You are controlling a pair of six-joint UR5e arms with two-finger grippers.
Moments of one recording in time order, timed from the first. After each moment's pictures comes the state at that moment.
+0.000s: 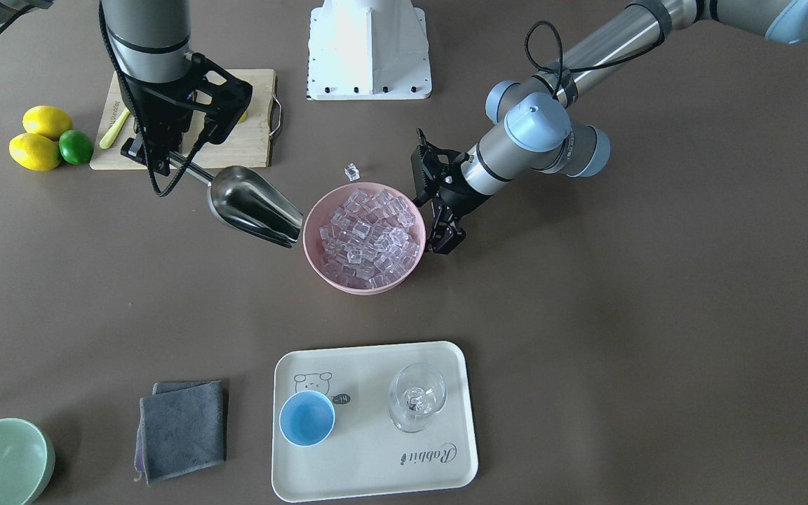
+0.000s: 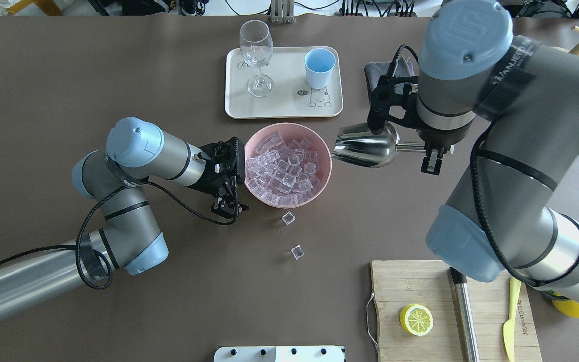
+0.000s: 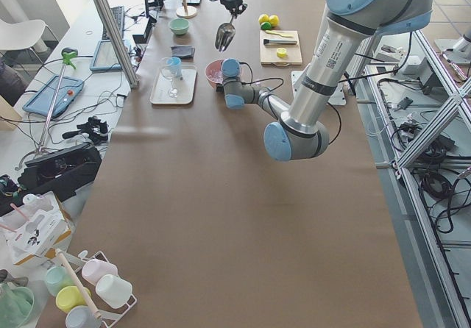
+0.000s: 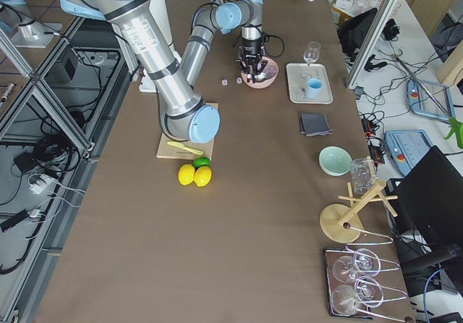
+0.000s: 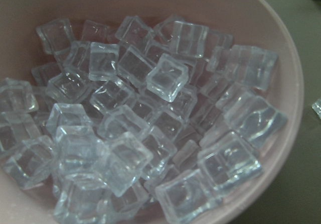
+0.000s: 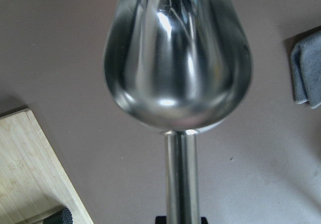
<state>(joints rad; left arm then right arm) -0.57 -2.15 -1.40 -2.43 -2.06 0.11 0.71 -0.93 2.07 -2.31 1.82 -0.30</state>
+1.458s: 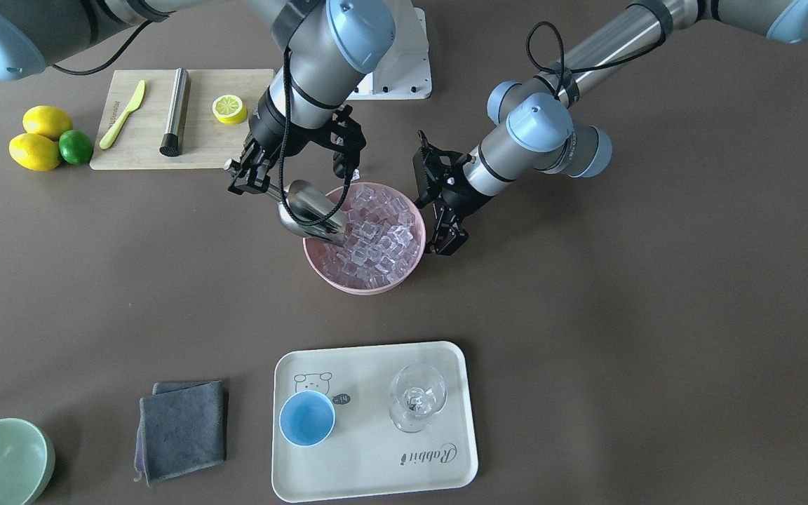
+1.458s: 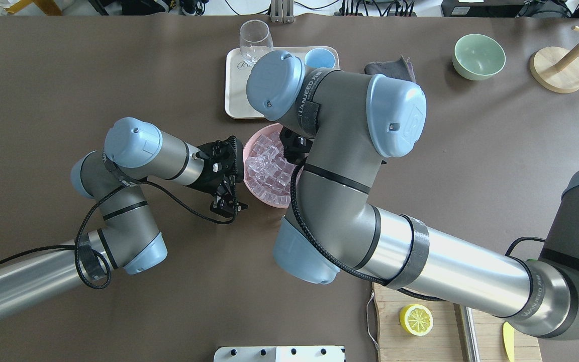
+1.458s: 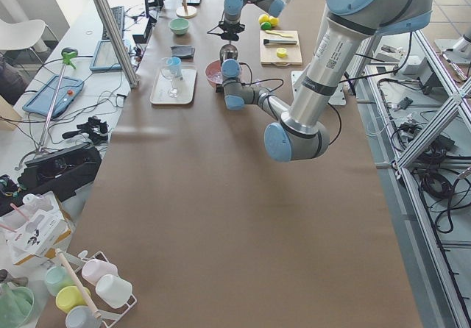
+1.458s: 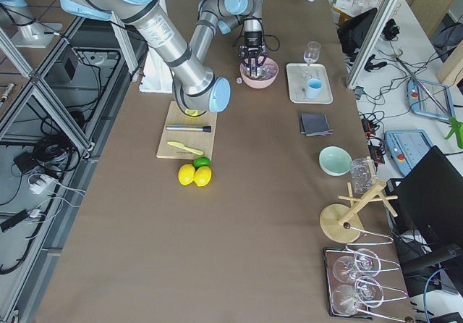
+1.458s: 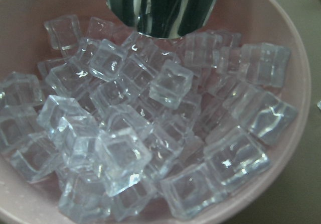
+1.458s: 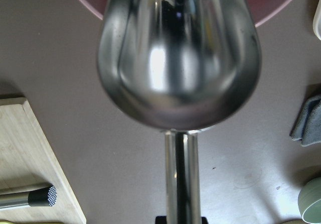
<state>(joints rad) -0.58 -2.14 -1.40 -2.44 -2.05 0.10 0.55 -0.62 1.69 -2.50 1.58 -0.43</state>
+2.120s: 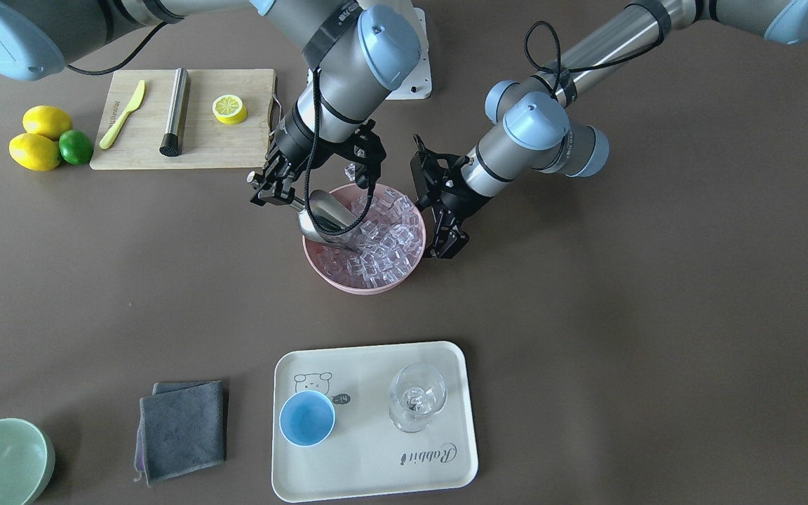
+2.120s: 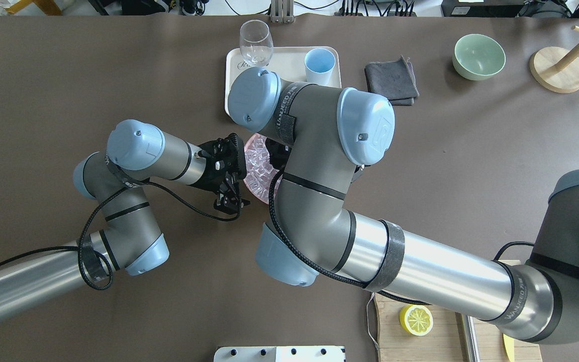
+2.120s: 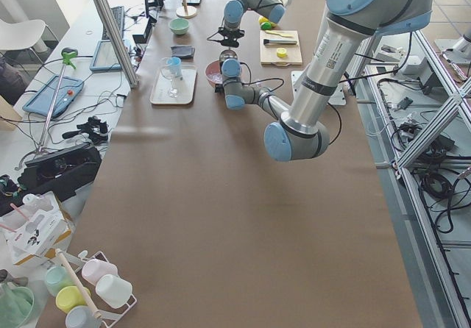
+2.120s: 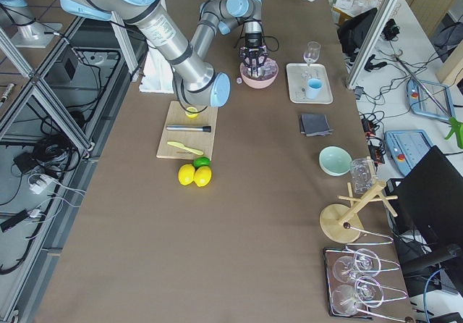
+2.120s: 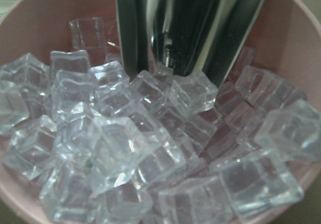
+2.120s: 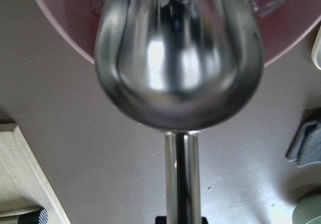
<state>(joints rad) -0.57 -2.15 -1.40 -2.43 -2.00 0.06 0.52 -0.59 1.61 -2.43 1.55 -0.42</state>
